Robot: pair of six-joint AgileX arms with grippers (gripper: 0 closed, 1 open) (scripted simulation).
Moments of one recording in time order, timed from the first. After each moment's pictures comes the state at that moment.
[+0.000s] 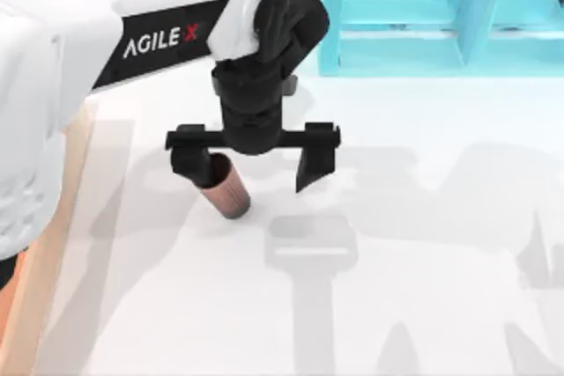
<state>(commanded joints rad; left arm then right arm) -0.61 2.24 1.77 -1.09 0.00 -0.58 0.00 0.00 0.00 0.00 0.00 0.00</state>
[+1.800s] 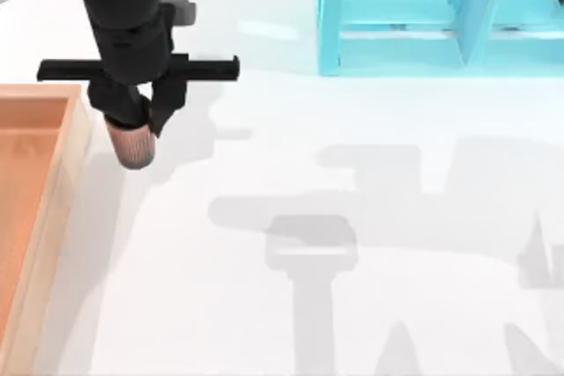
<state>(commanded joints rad) -0.40 2.01 1.80 -1.36 0.00 -0.37 0.00 0.00 0.00 0.00 0.00 0.00</state>
